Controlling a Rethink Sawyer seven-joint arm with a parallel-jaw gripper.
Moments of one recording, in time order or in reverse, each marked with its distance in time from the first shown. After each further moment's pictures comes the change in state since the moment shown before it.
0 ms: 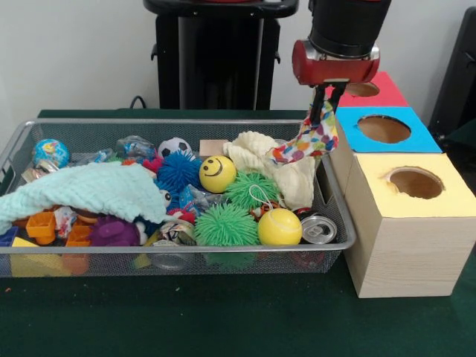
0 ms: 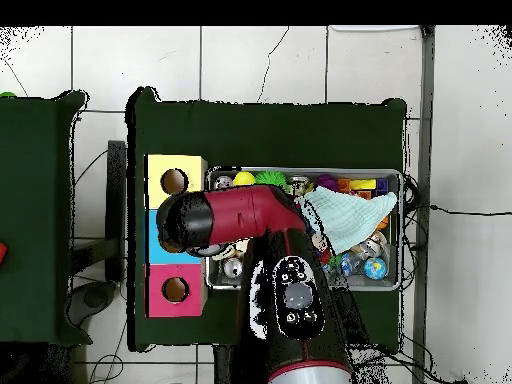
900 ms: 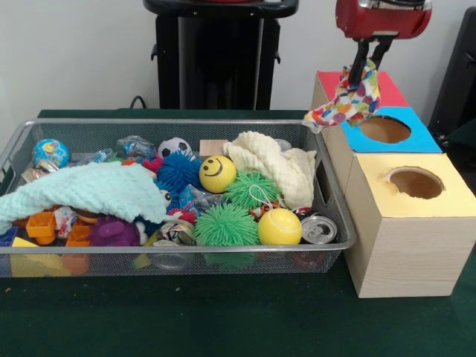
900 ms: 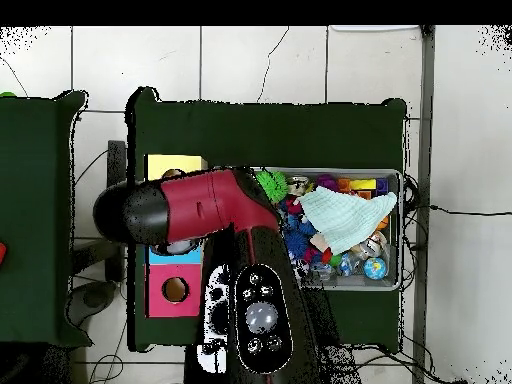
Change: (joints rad) arm 0.071 -0.093 0.015 -0.072 -0.007 0.160 0.000
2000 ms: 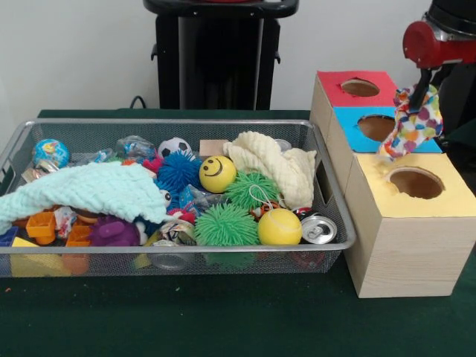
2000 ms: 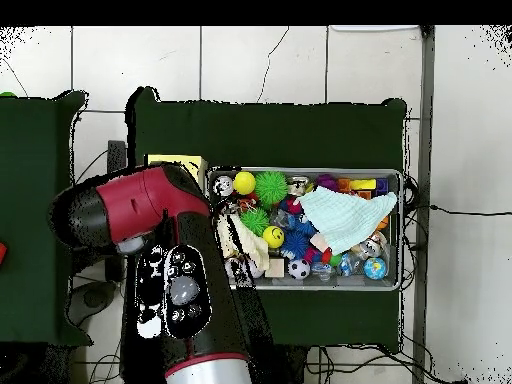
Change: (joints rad) arm 0.140 0.119 -0.001 -0.087 -0.004 -0.024 0.000
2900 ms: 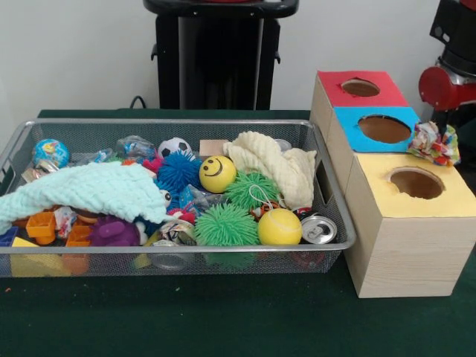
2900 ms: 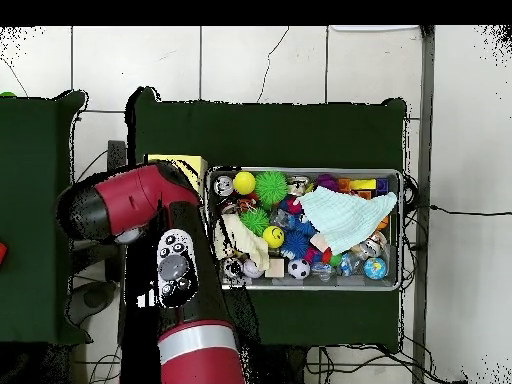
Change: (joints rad) arm 0.031 0.103 -0.002 -0.068 0.000 -0.118 0.000
